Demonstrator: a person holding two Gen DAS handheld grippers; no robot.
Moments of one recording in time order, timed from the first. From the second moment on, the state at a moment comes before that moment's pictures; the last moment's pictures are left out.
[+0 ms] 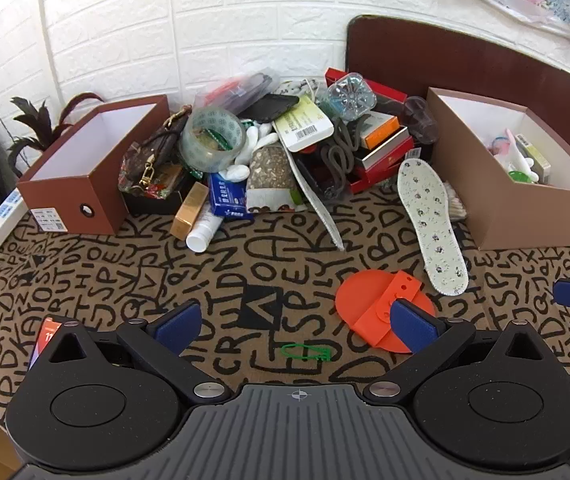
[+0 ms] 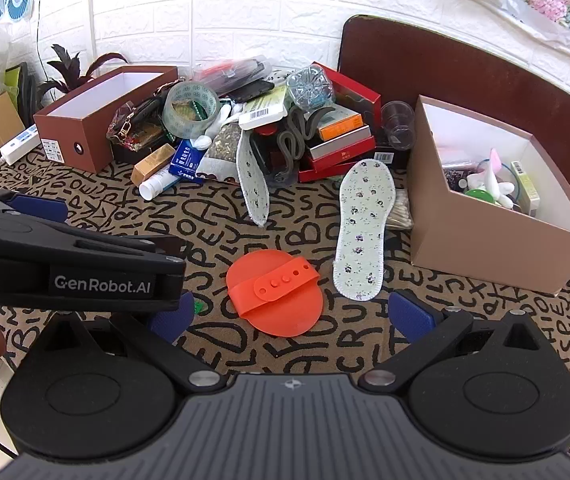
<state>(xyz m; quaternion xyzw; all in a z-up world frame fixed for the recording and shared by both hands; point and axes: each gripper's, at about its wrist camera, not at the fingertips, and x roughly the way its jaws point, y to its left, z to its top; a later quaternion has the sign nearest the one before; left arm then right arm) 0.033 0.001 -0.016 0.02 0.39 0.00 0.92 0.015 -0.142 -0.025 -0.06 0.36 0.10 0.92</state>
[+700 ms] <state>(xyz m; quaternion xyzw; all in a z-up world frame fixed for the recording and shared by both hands) 0.082 0.001 -0.049 0.01 0.43 -0.02 0.90 0.058 -0.148 -0.052 -0.05 0.41 0.11 0.91</state>
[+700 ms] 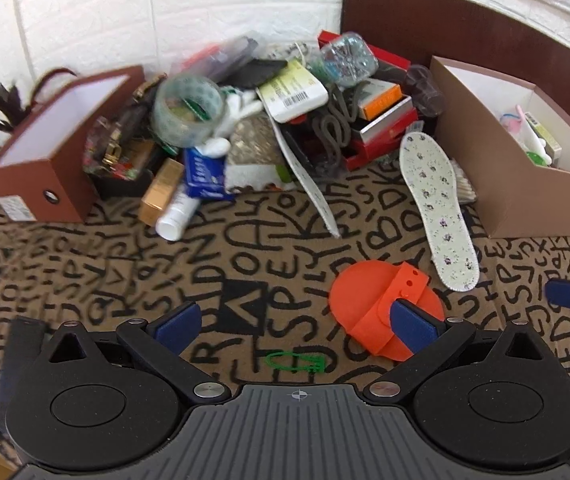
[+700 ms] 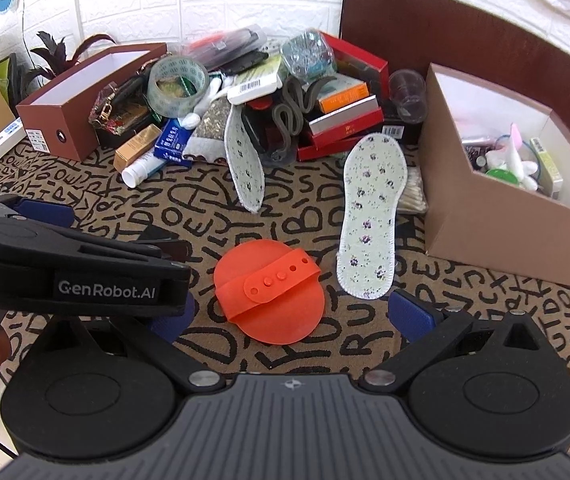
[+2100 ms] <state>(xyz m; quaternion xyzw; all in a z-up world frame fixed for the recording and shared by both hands) 0.152 -0.026 -0.132 0.00 0.50 -0.17 0.85 0.108 -0.145 -0.142 -0.06 0.41 0.20 0.89</state>
